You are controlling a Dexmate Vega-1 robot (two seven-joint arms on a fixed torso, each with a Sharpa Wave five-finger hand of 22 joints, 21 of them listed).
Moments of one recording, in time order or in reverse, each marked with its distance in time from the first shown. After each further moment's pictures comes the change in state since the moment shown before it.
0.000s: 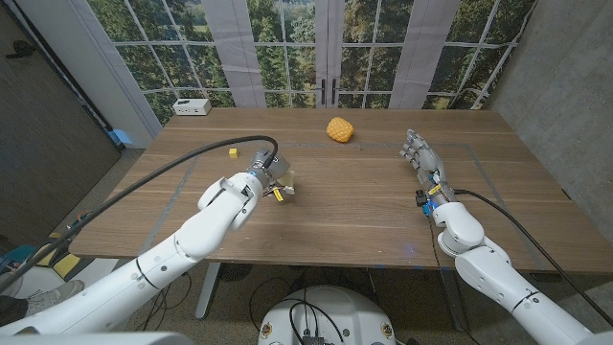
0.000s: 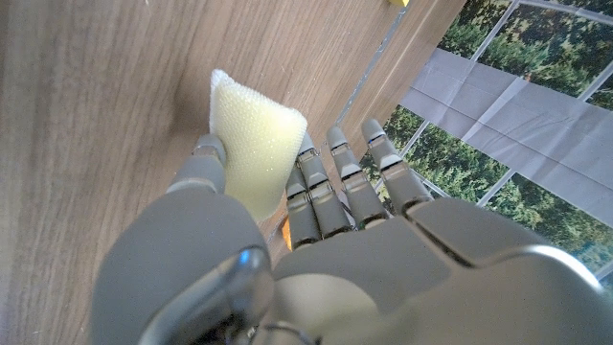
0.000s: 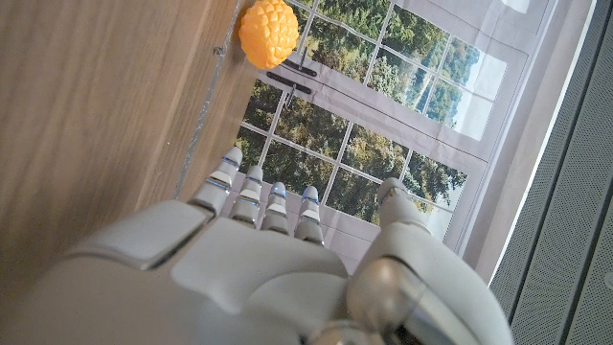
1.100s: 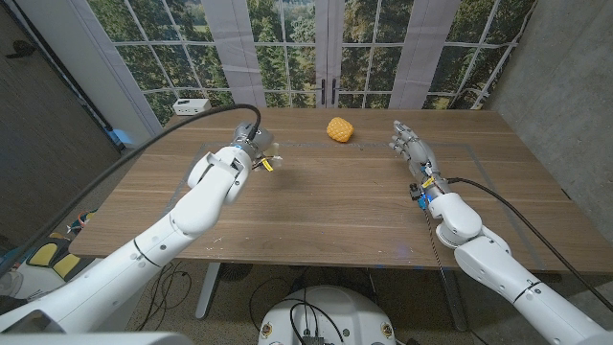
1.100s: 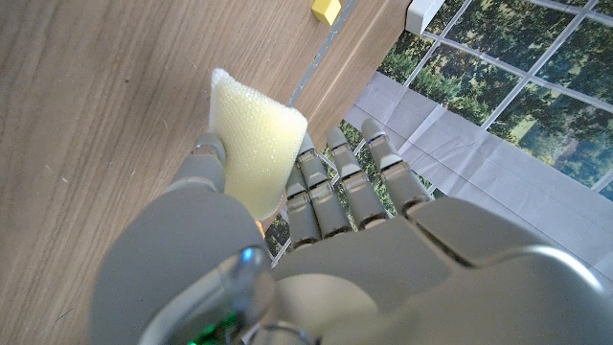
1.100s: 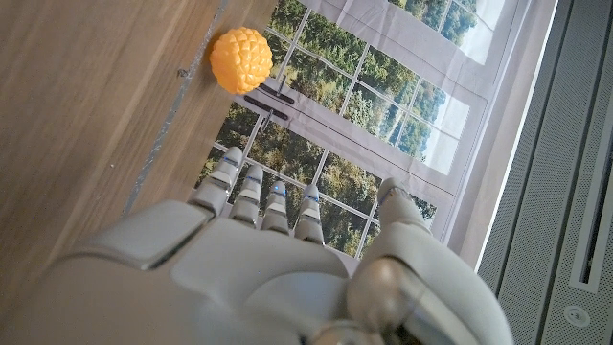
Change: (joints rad) left arm -0.071 -0.037 -0.069 0.019 0.023 0.056 -0.078; left_hand 0.005 -0.005 0.004 0.004 0.000 0.005 -0.006 -0.007 0.000 0.000 0.000 -0.008 0.005 0.000 0.000 -0.006 0.003 0.000 0.000 0.000 0.000; right arm 0.036 -0.042 -0.027 -0.058 -0.048 -0.039 0.039; right_hand 0.000 0.000 0.003 -0.003 0.000 0.004 0.004 0.000 0.000 0.009 0.002 0.000 0.000 0.000 0.000 0.000 0.000 0.000 0.000 0.000 0.000
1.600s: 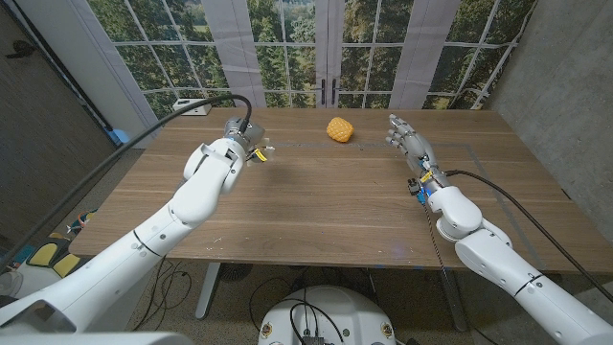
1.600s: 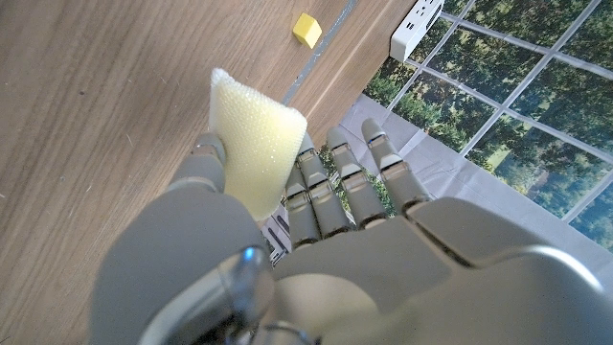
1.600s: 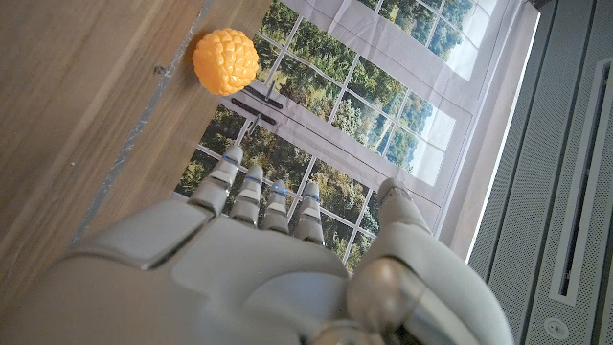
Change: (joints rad) left arm -0.040 -0.003 -0.010 0.045 -0.017 0.028 -0.026; left_hand 0.000 0.000 0.000 0.000 0.000 0.000 0.000 0.000 0.000 0.006 -0.005 -0.002 0.000 0.000 0.000 0.000 0.000 0.000 0.000 0.000 0.000; right arm 0.018 -0.015 -0.003 -0.023 -0.020 -0.022 0.013; right_hand 0.000 0.000 0.004 -0.004 0.000 0.007 0.000 0.000 0.000 0.009 0.002 0.000 0.000 0.000 0.000 0.000 -0.002 0.000 0.000 0.000 0.000
